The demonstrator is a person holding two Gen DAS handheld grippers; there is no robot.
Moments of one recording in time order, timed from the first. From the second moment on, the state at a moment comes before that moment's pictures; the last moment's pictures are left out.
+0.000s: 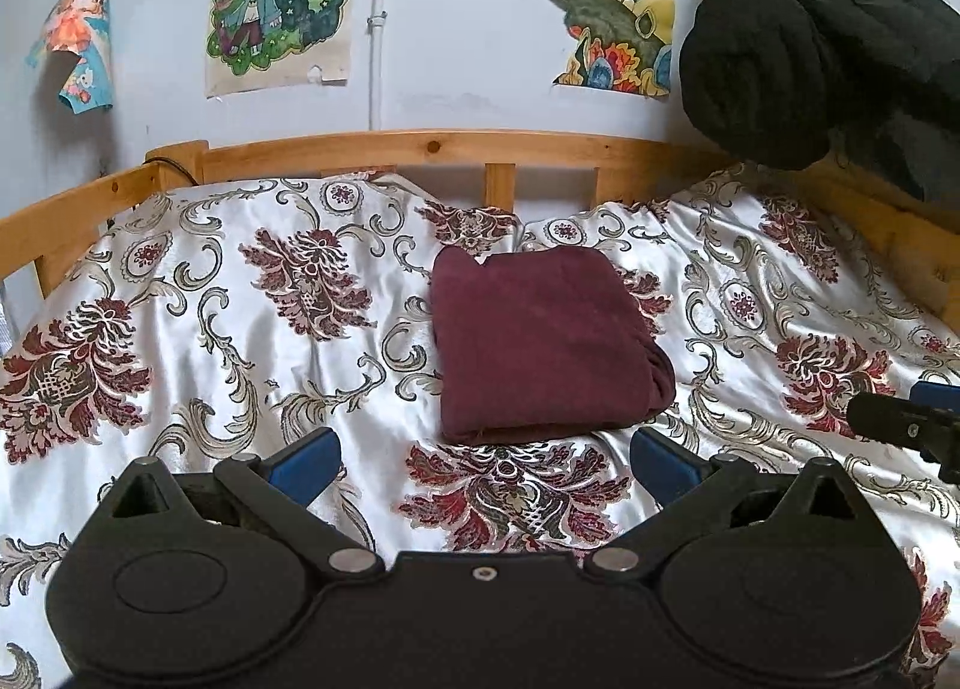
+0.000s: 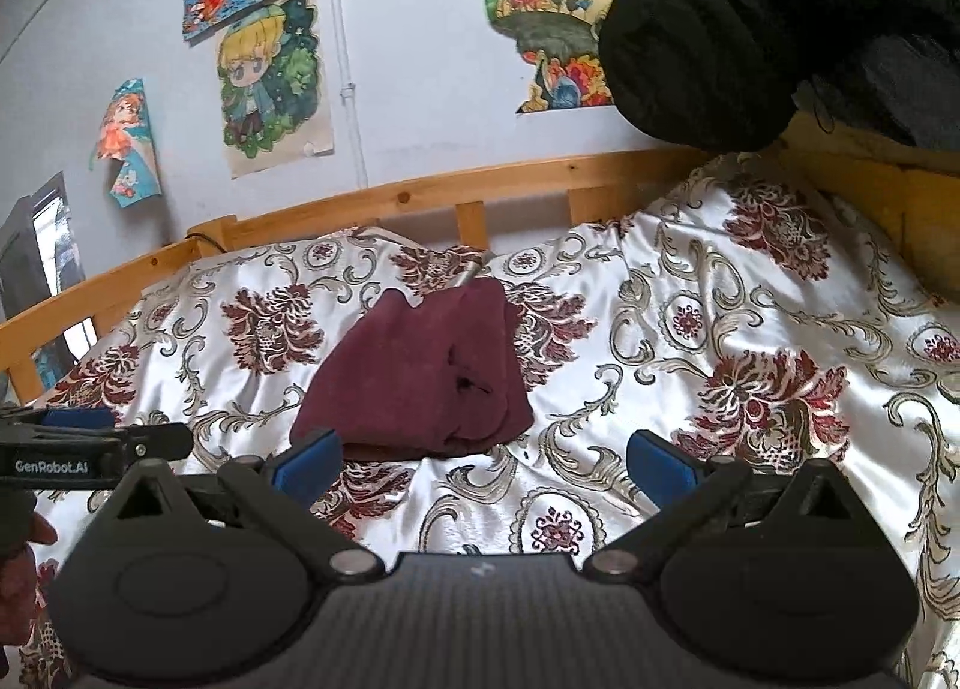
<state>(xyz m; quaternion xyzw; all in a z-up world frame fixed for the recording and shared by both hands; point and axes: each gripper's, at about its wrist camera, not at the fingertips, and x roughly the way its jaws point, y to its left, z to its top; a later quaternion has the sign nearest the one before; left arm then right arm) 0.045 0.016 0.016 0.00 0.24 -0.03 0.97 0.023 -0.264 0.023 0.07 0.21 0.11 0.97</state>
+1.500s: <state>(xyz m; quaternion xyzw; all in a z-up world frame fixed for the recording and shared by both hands) 0.045 0.016 0.011 0.02 0.25 -0.01 0.97 0.024 -0.261 0.017 0.07 0.22 0.12 0.97</state>
